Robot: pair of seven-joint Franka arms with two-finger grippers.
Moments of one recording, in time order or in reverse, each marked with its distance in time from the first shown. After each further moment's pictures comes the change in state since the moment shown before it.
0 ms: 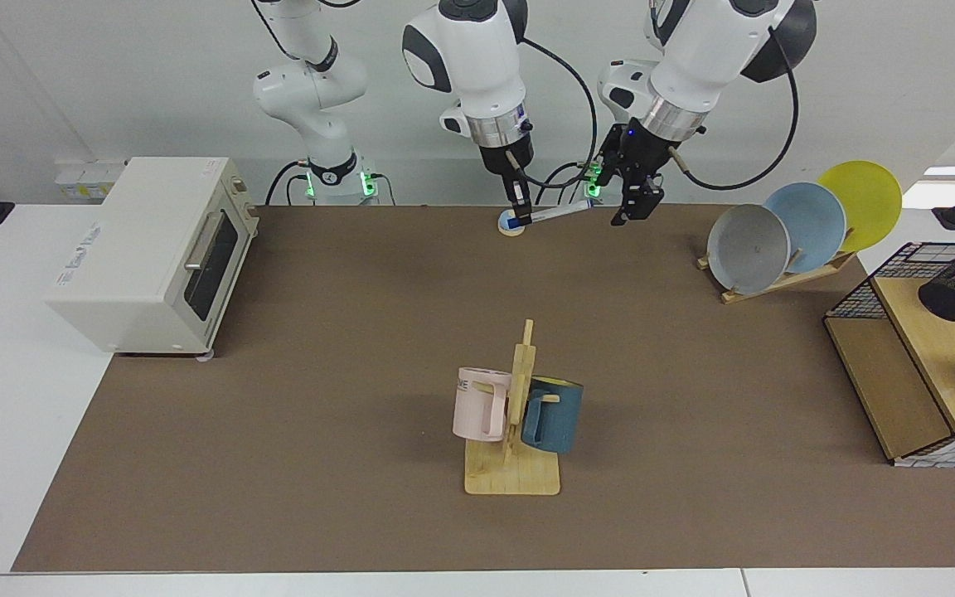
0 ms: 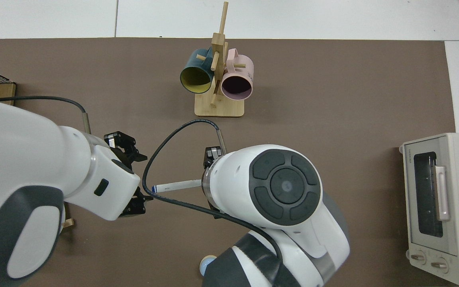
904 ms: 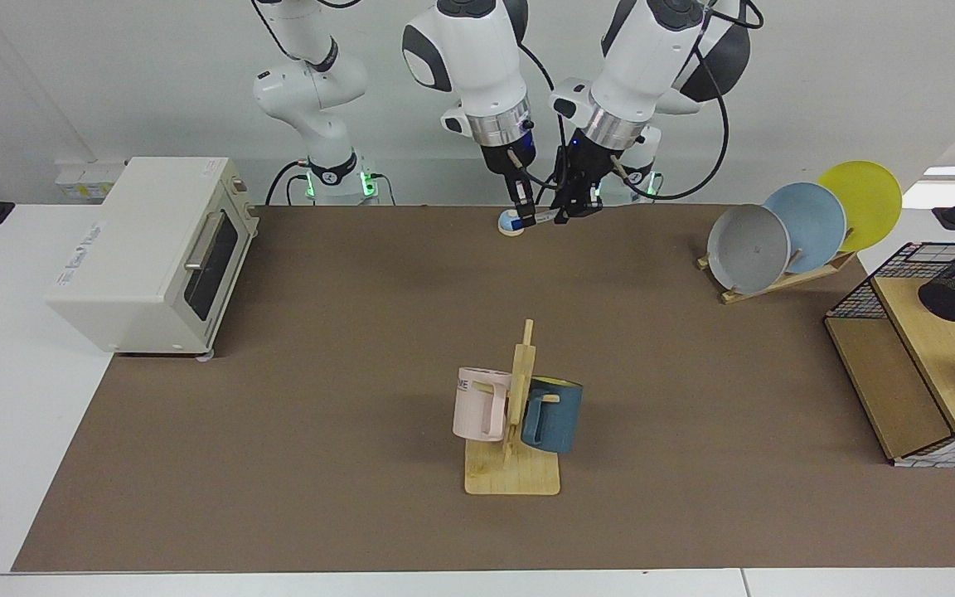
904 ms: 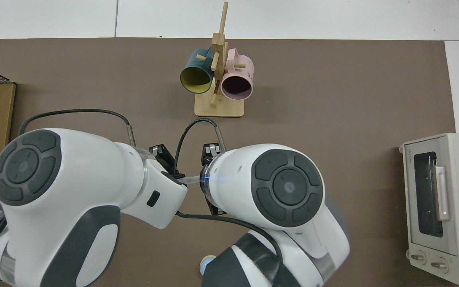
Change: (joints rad) left arm -0.006 0.000 -0.099 -0.075 -0.031 0.148 -0.082; right arm 0.000 0.004 0.001 0.008 -0.001 0.028 0.000
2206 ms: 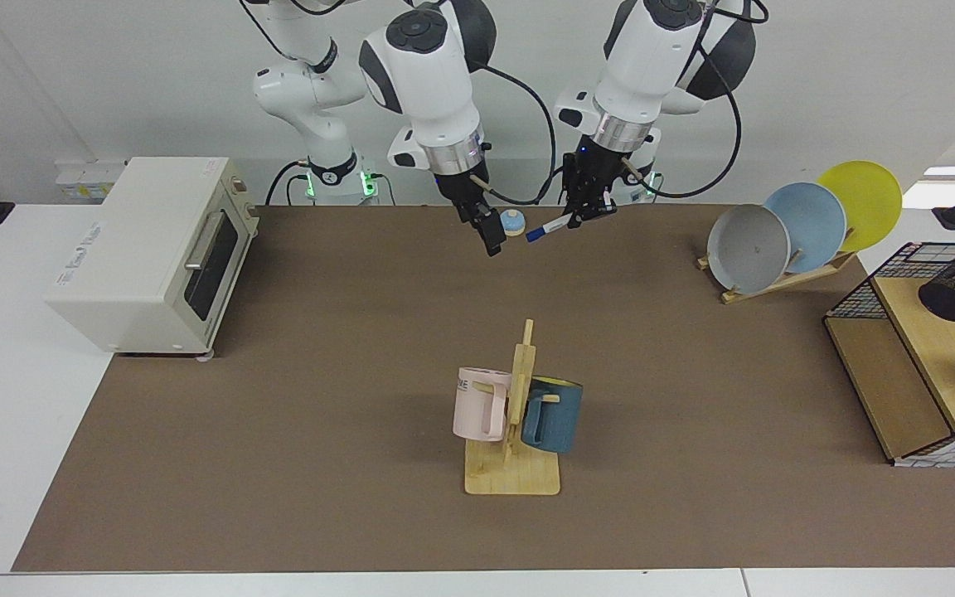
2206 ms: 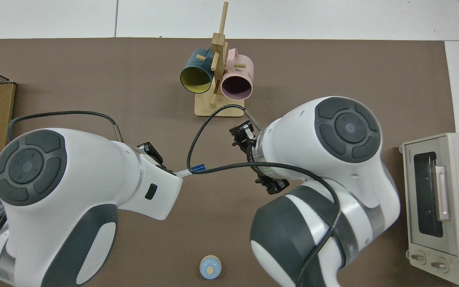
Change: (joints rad) left arm 0.003 0.000 0.012 -0.005 0.103 -0.007 -0.133; right arm -0.148 0.001 -0.016 -0.003 0.000 -0.124 -0.624
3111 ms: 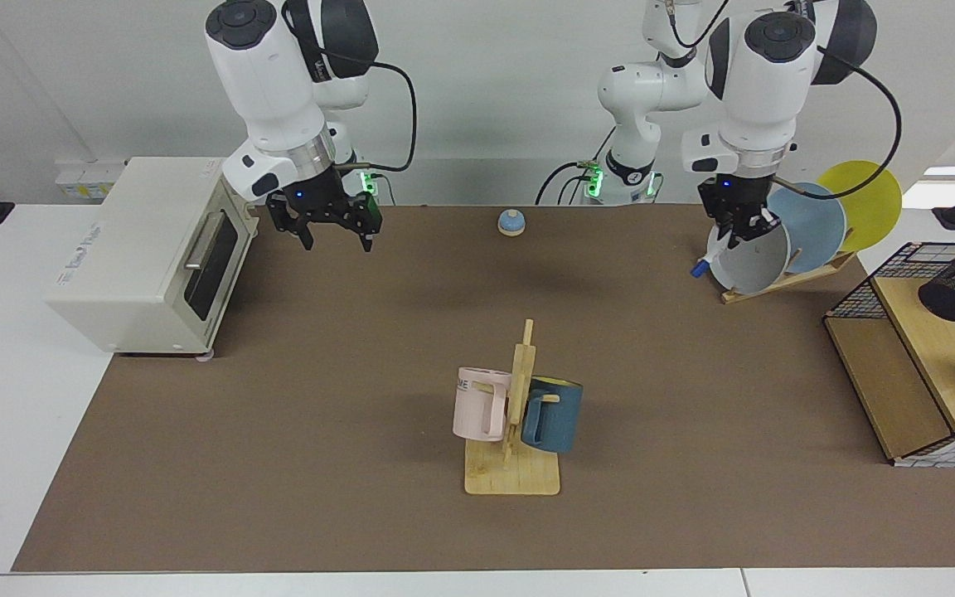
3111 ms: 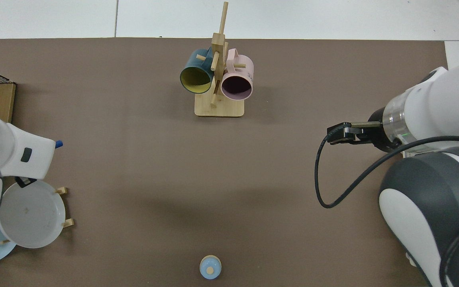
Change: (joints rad) left arm 0.305 -0.002 0.029 0.004 0.549 -0.085 -0.007; right arm -0.274 -0.112 -0.018 0.009 -0.140 -0.190 -1.189
